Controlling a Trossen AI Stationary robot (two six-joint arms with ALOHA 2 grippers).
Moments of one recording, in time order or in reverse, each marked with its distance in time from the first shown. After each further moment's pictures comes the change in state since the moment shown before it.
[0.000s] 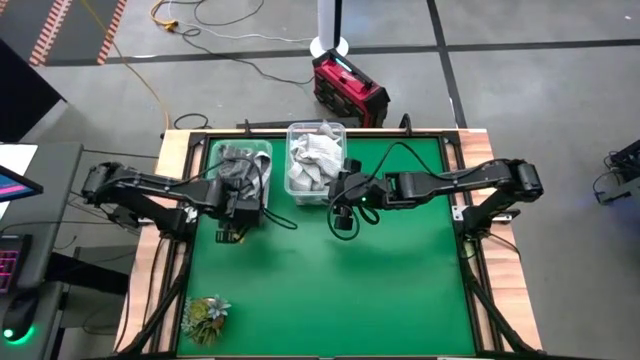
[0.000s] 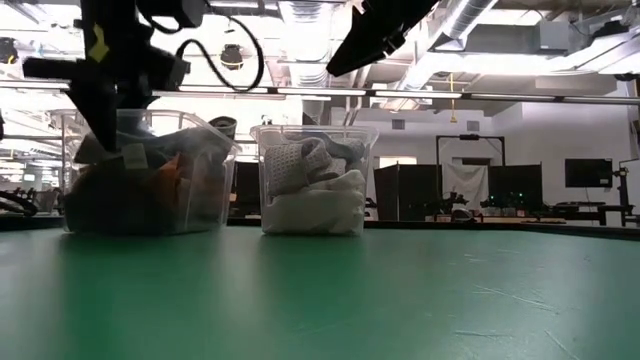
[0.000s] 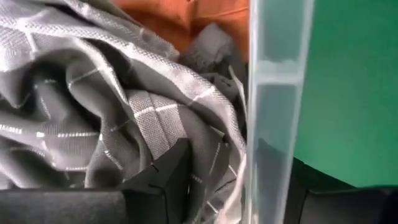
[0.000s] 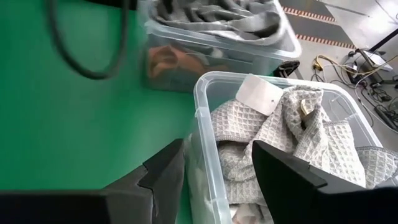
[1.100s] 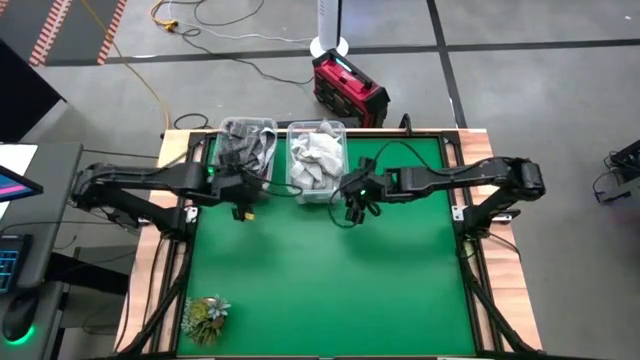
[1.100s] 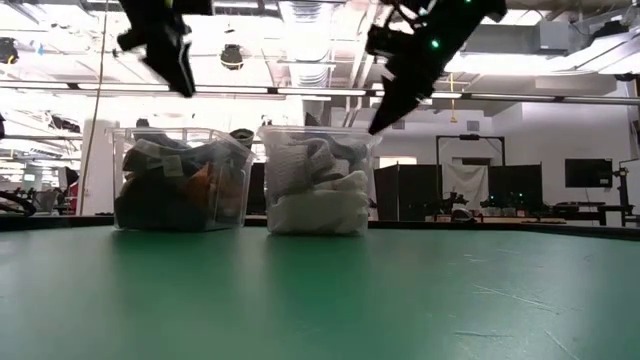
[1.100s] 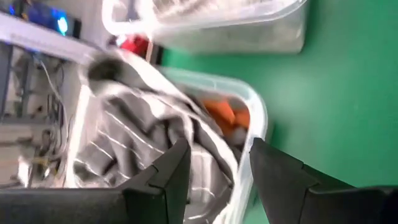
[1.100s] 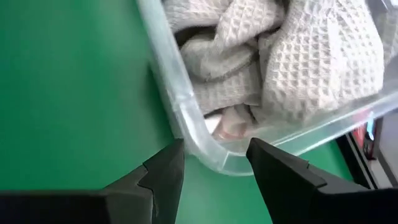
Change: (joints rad) left arm 0.051 -0.152 0.146 0.210 -0.256 0.001; right arm -0.138 -0.038 -0.168 -0.131 -0.008 0.118
